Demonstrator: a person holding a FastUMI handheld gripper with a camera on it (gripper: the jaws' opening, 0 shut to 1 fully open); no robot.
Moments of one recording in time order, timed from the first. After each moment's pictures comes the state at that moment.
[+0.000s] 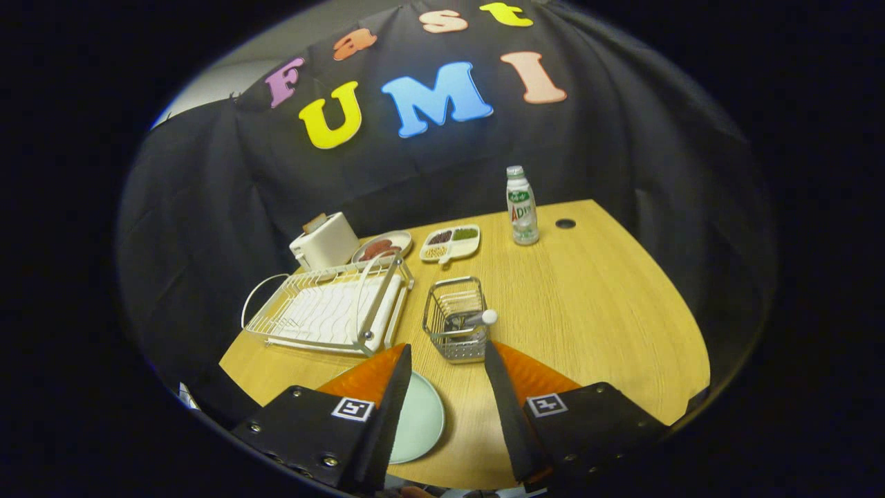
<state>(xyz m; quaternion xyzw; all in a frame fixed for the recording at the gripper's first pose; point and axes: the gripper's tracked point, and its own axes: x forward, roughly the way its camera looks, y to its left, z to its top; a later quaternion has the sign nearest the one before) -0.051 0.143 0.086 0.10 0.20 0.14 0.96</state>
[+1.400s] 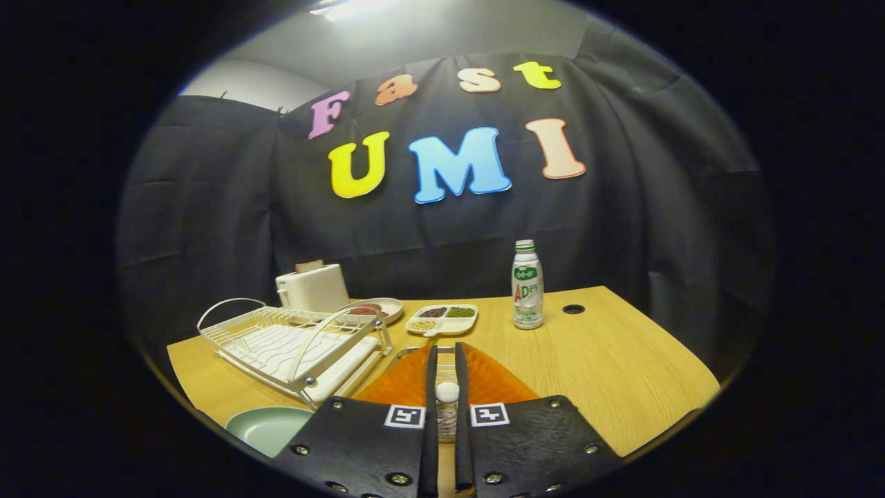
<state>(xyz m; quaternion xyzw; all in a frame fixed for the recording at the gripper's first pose) 0.034 0.140 0.055 0.05 0.02 0.11 0.99</state>
